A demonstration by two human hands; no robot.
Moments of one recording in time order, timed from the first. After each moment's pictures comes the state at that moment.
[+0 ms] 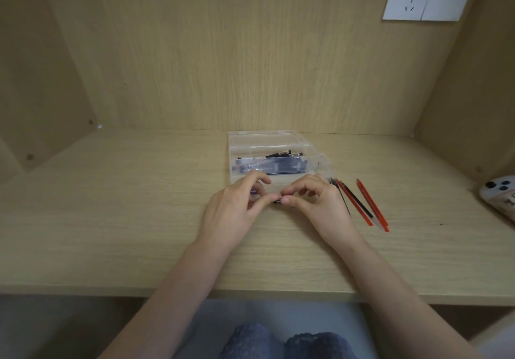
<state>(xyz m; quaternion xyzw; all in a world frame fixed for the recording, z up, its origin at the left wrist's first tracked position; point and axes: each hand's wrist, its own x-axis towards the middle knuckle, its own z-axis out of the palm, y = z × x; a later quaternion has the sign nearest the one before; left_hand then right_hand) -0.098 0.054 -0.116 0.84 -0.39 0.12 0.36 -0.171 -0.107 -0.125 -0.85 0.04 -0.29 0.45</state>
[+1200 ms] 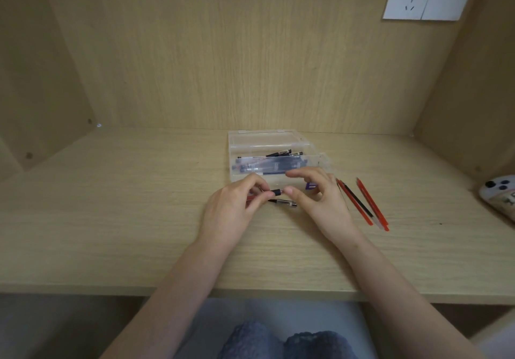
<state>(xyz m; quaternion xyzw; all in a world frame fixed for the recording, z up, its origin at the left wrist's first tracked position) -0.093 0.053 -0.123 0.83 -0.36 0.13 0.40 -0.171 -0.109 -0.126 -0.84 0.06 -0.29 0.45</state>
